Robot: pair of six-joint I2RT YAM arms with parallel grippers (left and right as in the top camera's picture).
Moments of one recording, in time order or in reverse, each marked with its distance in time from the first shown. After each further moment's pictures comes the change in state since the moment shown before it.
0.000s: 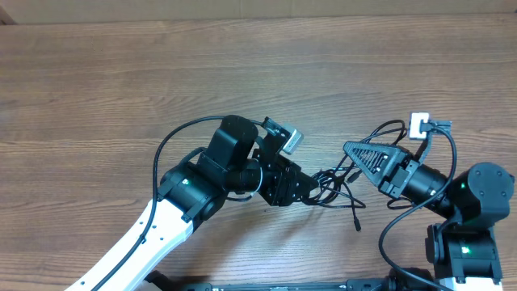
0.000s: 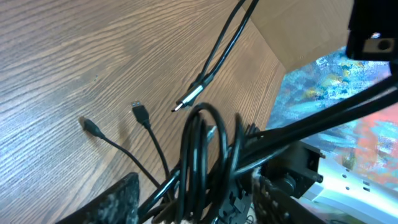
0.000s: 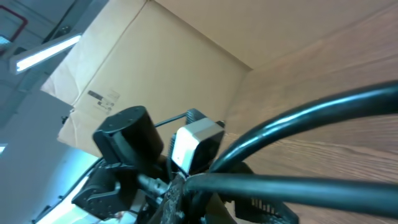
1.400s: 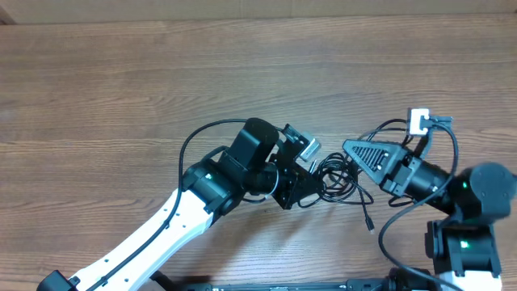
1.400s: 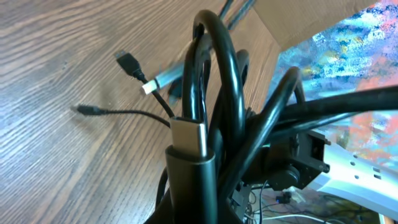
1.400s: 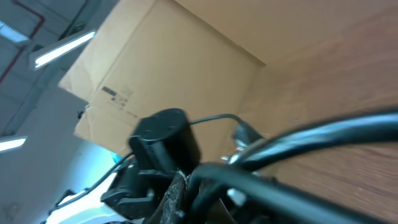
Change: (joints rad) left arm -0.063 0.105 0.000 0.065 0.023 0.017; right arm 0.000 0.036 0.001 0.090 -0.041 0.060
